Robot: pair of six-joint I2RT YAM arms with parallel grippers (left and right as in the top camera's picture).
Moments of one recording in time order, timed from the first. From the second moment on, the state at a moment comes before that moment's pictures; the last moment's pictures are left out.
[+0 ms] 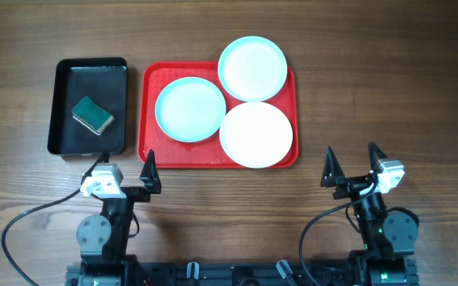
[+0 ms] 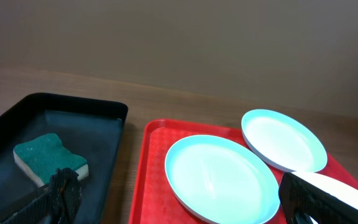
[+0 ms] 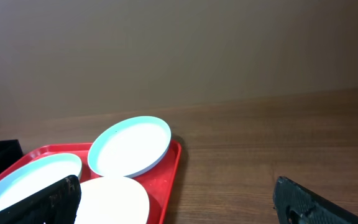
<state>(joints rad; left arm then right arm) -0.02 0.01 0.01 -0.08 0.05 -0.20 0.01 0.02 0.01 0.01 -0.16 0.18</state>
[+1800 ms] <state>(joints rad) 0.01 1.03 1.04 -0.78 0.23 -0.31 0.03 1.44 1.39 -0.59 -0.62 0.12</state>
